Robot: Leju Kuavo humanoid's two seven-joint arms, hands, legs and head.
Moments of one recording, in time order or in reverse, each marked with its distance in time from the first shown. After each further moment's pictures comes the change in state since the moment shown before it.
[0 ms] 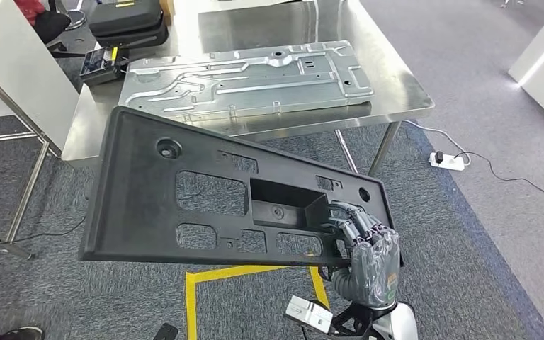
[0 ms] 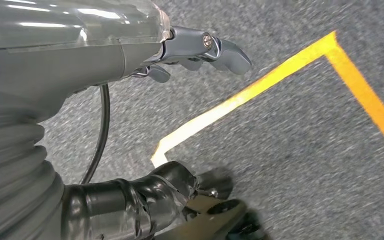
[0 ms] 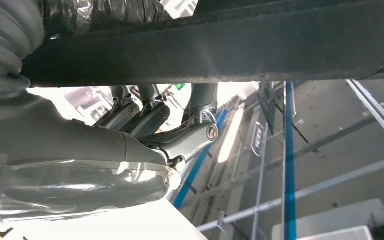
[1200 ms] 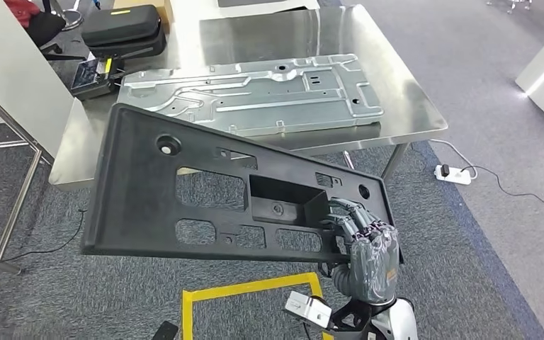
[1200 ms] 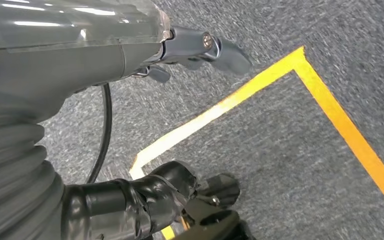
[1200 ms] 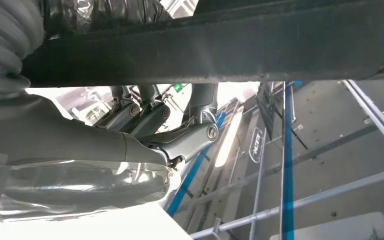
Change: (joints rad) left arm -0.004 0.005 -0.021 0.000 -0.004 -0.001 0.005; right arm -0.021 -0.007 0.007 0.011 0.003 0.001 0.020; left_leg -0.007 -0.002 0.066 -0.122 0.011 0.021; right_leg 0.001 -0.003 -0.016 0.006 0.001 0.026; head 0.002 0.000
